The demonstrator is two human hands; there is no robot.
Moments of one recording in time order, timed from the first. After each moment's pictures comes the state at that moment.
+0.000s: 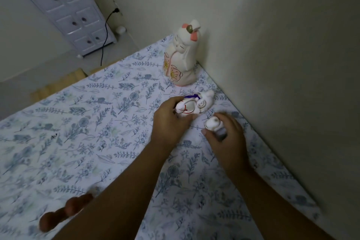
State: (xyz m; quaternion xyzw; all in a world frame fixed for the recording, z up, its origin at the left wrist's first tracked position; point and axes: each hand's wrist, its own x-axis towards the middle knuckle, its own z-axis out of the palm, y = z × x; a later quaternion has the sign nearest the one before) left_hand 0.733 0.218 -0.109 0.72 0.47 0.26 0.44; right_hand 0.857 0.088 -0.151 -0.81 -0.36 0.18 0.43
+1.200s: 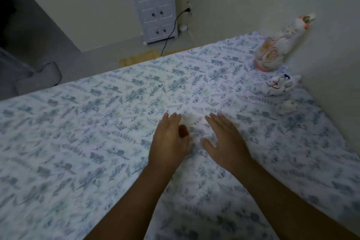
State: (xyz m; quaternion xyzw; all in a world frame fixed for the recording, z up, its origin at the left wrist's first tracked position) left_hand 0.420 0.115 -0.066 0.74 0.60 0.16 0.27; right_hand 0.606 0.072 -0.096 -0.69 -0.64 0.24 0.21
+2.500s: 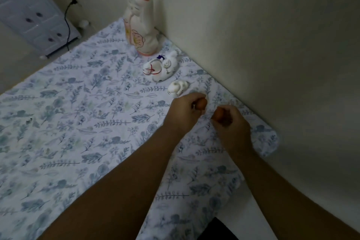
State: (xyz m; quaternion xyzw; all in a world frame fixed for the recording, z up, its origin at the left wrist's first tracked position) left_hand 0.752 0.097 -0.108 0.82 0.29 0.14 0.47; right_hand 0.843 -0.054 -0.138 -0.84 -0.25 0.17 0.45
